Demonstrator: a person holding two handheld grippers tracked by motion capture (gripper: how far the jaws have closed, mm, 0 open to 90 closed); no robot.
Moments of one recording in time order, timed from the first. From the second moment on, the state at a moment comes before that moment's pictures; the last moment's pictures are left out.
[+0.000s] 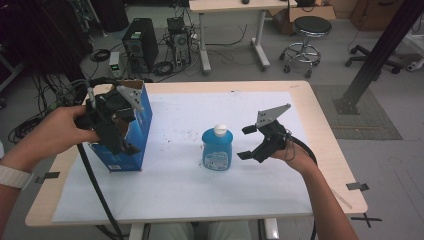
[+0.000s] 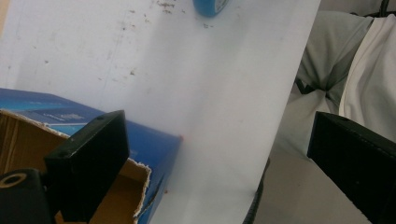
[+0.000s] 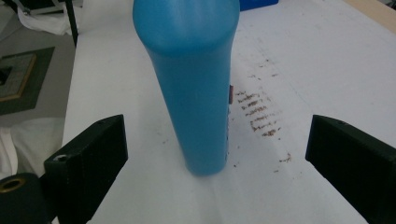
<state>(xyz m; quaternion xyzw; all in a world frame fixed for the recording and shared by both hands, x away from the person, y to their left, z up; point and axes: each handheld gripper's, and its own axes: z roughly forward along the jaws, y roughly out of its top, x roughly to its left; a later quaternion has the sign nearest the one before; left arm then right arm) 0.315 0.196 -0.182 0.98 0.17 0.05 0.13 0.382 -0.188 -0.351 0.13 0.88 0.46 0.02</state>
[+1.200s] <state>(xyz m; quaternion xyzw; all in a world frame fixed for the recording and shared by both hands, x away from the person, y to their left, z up) 0.318 0.202 -0.184 0.97 0.17 0.05 0.13 0.387 -0.142 -0.382 0.11 0.87 0.49 0.01</state>
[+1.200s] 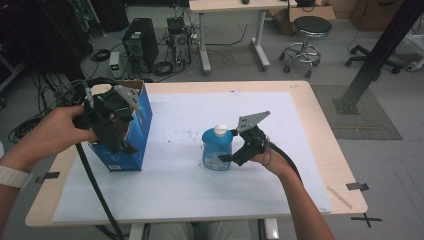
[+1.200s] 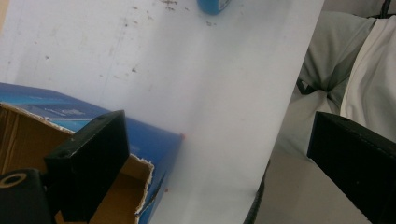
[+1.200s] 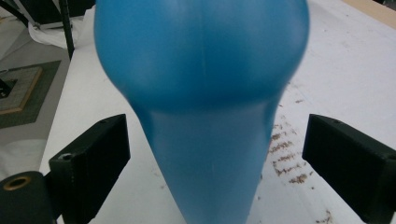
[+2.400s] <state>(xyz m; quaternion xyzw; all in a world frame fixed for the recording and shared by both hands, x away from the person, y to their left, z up) 0.319 0.204 -0.187 0.97 0.17 0.05 0.14 0.385 -0.134 -0.392 0.09 0.85 0.52 0.01</state>
